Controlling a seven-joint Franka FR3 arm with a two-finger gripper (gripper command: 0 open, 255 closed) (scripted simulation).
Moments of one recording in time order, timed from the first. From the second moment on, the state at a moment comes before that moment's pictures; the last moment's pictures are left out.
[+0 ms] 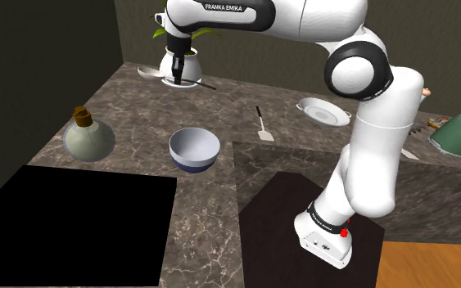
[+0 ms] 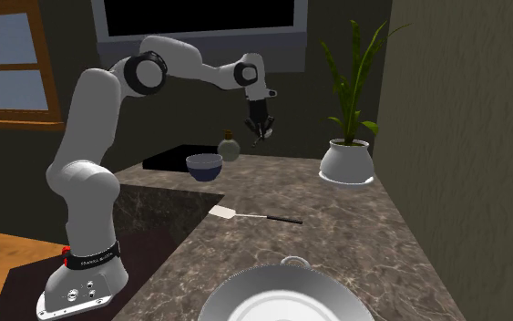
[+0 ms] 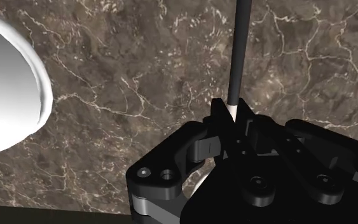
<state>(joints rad) 0.37 0.34 -0.20 -1.40 -0.02 1.82 -0.55</state>
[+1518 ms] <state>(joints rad) 0.50 0.65 -0.14 -1.06 -0.02 1.76 -0.34</state>
